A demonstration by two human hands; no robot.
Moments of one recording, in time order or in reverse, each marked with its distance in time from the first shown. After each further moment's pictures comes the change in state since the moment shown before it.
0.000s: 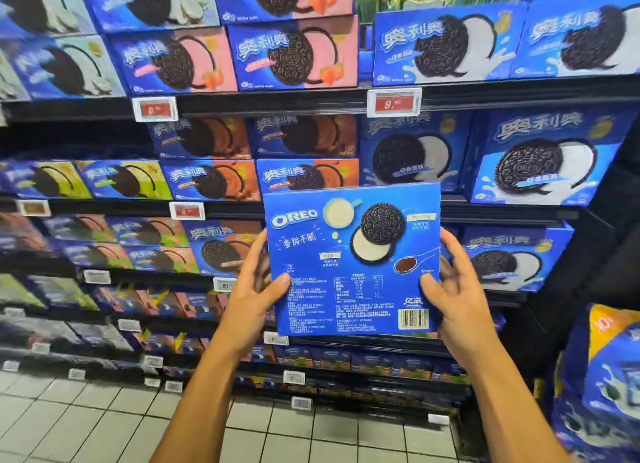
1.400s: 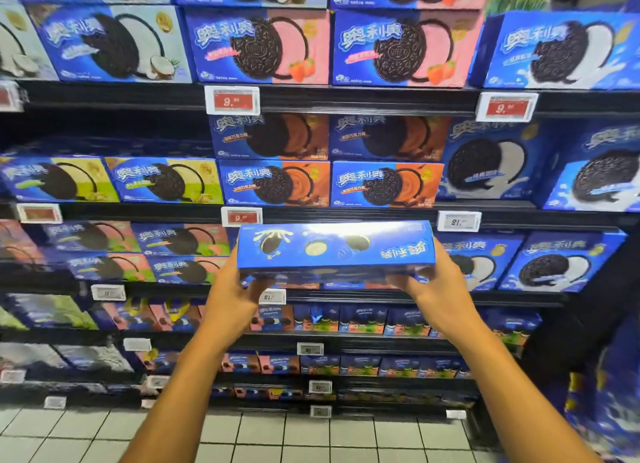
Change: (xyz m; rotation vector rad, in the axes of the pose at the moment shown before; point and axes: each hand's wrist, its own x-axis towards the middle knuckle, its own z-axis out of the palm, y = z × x) left_hand 0.052 0.004 -0.211 0.431 0.071 0.105; right_hand 0.054 0.057 0.178 -0.598 -0.010 -0.105
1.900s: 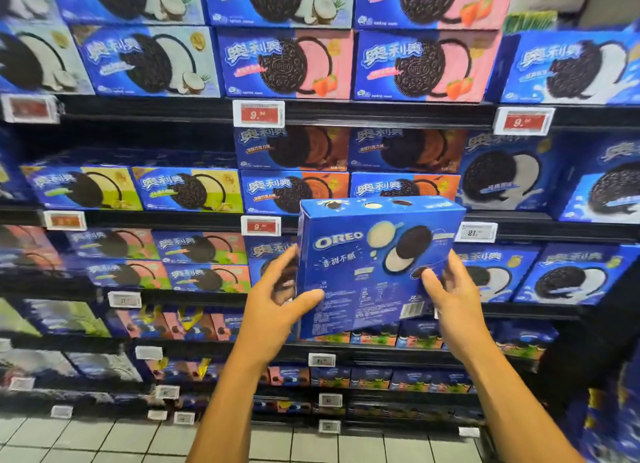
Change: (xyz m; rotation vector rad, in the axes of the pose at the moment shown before) left_hand -0.022 0.029 0.007 -0.295 -0.074 -0.068; right_hand -0.001 0.018 0.024 0.272 0.161 0.063
